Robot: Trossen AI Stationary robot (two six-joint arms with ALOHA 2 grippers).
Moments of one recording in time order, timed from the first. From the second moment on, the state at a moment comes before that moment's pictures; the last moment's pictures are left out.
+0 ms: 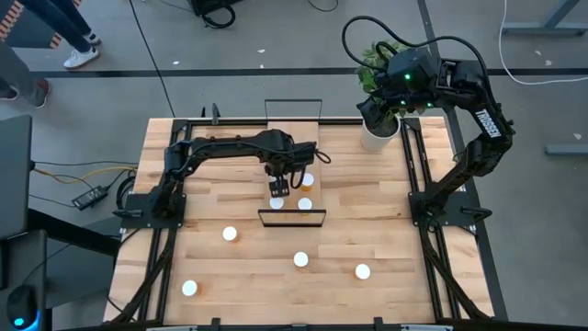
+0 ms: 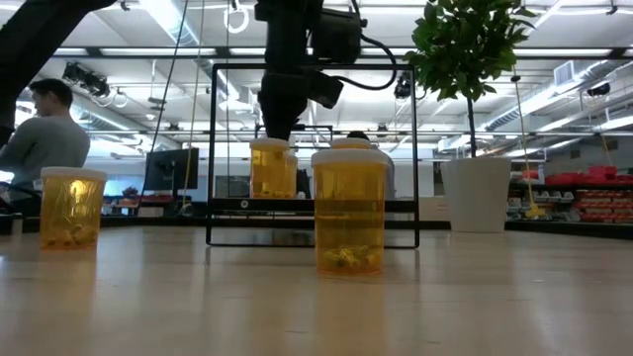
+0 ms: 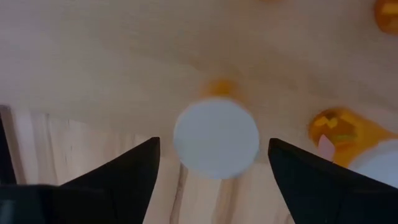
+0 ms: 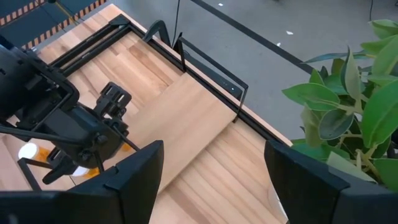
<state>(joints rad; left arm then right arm) 0.19 2.07 1.87 -1.34 -0.15 0.02 -0.32 1.55 2.34 -1.57 0.28 0.39</state>
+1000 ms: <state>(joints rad) 0.18 1.80 1.95 -1.37 -0.07 -0.13 -0.19 1.47 2.30 -1.57 0.28 0.30</state>
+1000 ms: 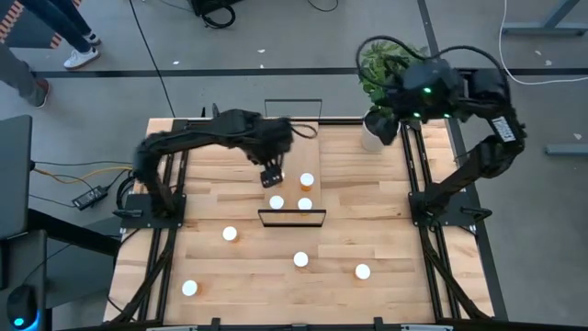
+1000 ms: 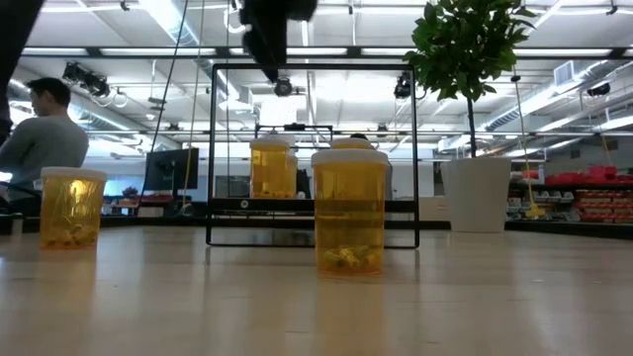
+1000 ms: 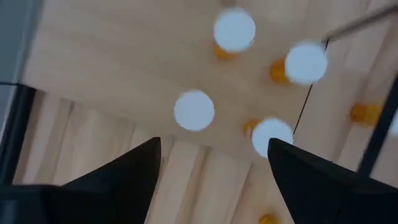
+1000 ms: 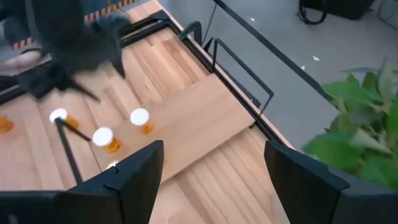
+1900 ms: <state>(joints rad) -0.31 1.41 1.41 -1.35 -0.08 -0.64 0.05 1.17 1.64 -1.57 0.23 0.59</state>
